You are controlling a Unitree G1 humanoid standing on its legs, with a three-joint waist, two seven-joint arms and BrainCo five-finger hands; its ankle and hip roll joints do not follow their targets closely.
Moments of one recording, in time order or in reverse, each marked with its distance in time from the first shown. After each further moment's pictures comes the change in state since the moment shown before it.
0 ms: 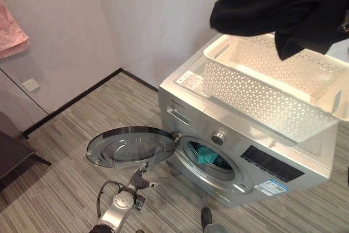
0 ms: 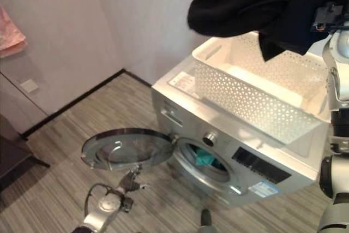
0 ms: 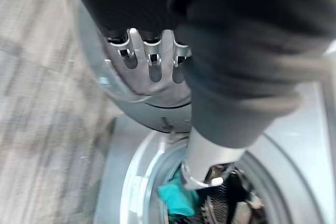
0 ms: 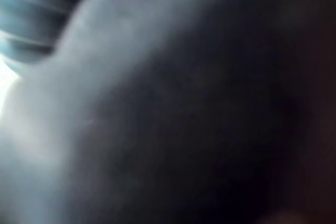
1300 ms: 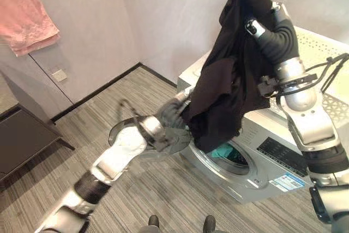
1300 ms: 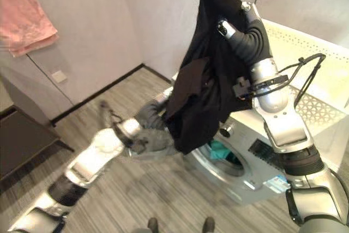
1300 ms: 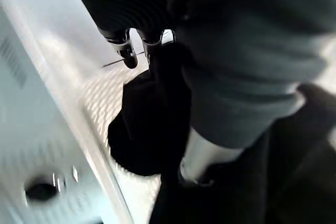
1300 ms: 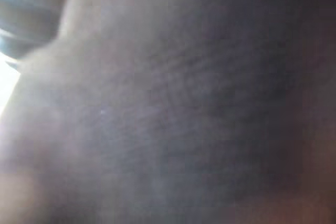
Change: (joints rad) left arm -0.403 0.098 -0.159 -0.700 -0.279 0.023 -0.209; right arm 0.300 0.233 0.101 -0.313 -0.178 0.117 0.230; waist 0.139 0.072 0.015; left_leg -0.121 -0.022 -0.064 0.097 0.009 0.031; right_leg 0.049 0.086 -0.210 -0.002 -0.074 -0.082
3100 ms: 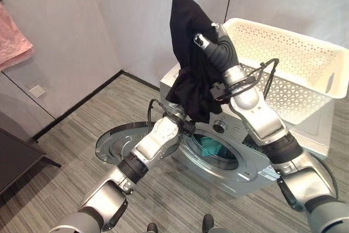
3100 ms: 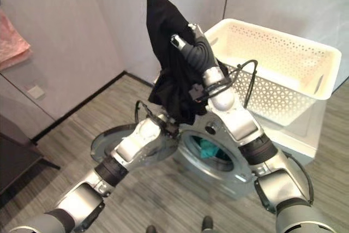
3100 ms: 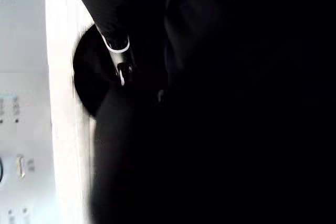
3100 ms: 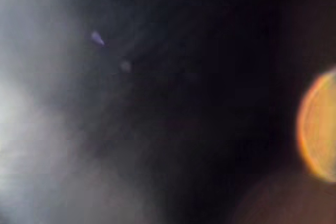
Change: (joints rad) left arm -0.198 -0.223 -0.020 0.375 -0.061 -0.025 0.291; right arm -0.126 0.225 0.253 0.117 0.120 0.041 -0.057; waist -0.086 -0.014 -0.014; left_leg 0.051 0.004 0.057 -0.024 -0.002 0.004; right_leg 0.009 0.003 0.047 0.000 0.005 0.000
